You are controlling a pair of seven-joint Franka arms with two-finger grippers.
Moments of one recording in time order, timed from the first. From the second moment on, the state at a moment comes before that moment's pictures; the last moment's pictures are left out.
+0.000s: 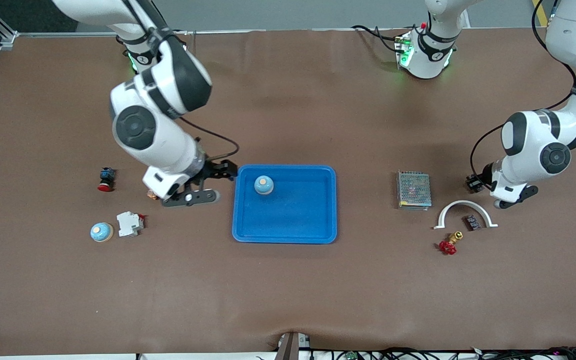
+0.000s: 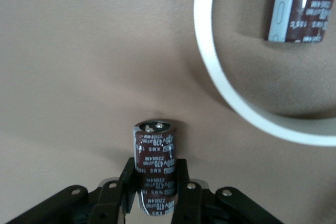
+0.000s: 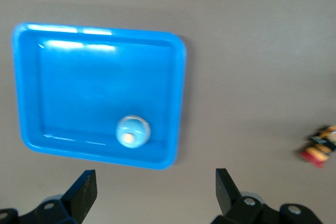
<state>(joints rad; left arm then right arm) 0.45 0.44 -0.29 -2.18 0.24 2.43 -0.45 0.42 0.41 0.11 -1.53 0.12 1.93 0.44</state>
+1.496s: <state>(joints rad) 0.44 0.28 -0.49 -1.72 0.24 1.86 -0.39 0.59 0.66 0.09 -1.72 0.06 2.40 0.58</state>
